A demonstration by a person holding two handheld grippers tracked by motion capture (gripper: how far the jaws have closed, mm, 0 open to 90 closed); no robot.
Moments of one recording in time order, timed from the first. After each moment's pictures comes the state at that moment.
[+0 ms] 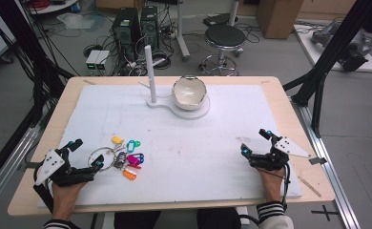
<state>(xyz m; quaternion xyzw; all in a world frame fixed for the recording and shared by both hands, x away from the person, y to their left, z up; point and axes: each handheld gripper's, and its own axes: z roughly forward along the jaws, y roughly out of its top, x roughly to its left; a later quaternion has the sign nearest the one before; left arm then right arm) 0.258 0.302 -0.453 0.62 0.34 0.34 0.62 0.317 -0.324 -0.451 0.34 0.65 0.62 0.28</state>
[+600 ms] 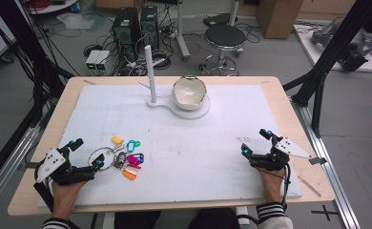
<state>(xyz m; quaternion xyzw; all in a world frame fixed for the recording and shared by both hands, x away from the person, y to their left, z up) 0.262 0.302 -0.451 0.63 0.35 0.33 0.61 0.317 -0.324 -0.451 0.34 0.65 0.62 0.28</state>
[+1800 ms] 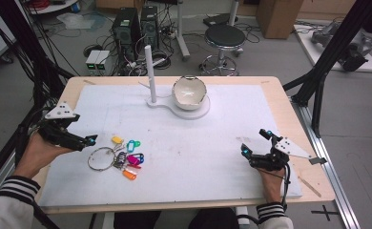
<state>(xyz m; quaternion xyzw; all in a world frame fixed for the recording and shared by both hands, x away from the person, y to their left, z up) 0.336 0.305 -0.334 0.85 0.34 0.22 0.35 0.317 -0.324 -0.451 0.33 0.65 0.62 0.28</state>
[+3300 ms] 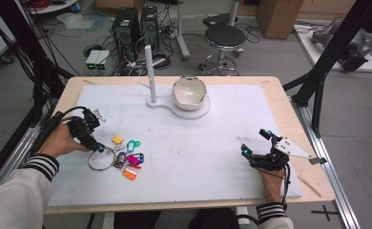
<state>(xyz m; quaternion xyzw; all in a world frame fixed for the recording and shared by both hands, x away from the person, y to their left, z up) 0.387 0.269 -0.378 0.93 0.35 0.09 0.12 0.317 -0.324 -0.451 0.33 0.65 0.62 0.28</state>
